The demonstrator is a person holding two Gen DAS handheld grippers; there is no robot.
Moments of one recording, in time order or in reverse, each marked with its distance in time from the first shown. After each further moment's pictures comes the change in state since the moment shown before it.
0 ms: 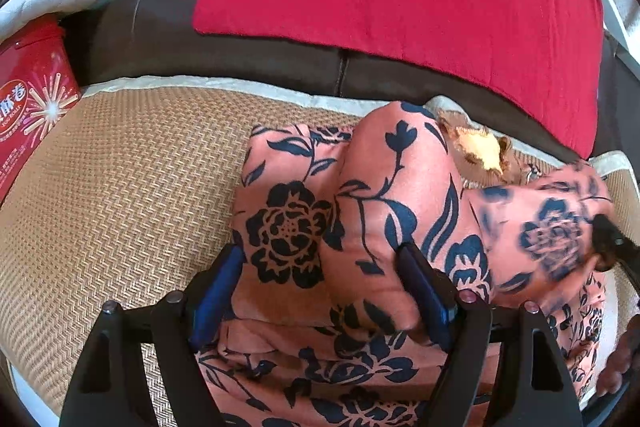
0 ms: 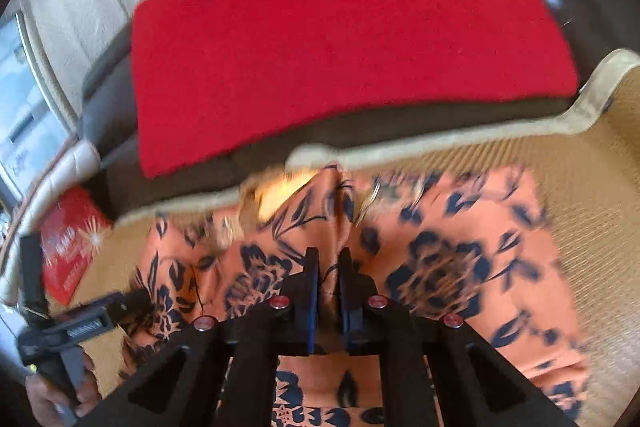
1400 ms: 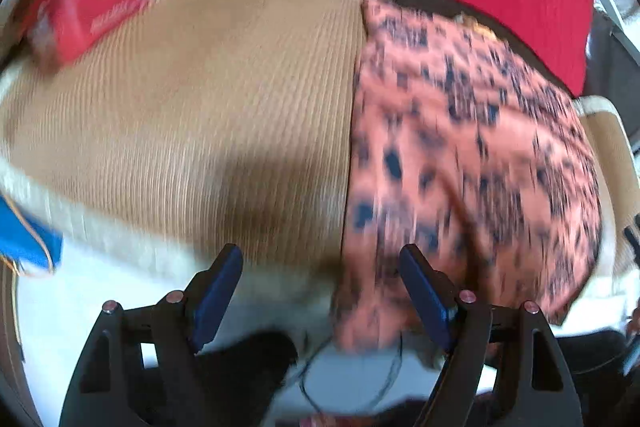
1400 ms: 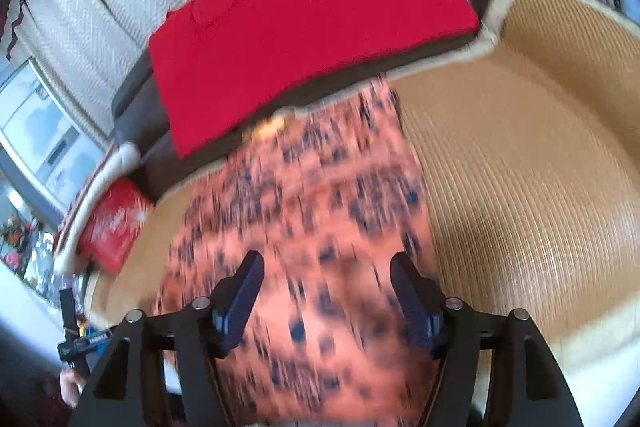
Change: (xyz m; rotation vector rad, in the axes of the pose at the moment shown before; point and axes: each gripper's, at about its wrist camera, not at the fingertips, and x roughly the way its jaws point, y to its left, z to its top) left arm -0.128 0.127 -0.209 -0.079 0.174 0.008; right arm -0.196 -0.116 -0.141 0.127 0.095 0.100
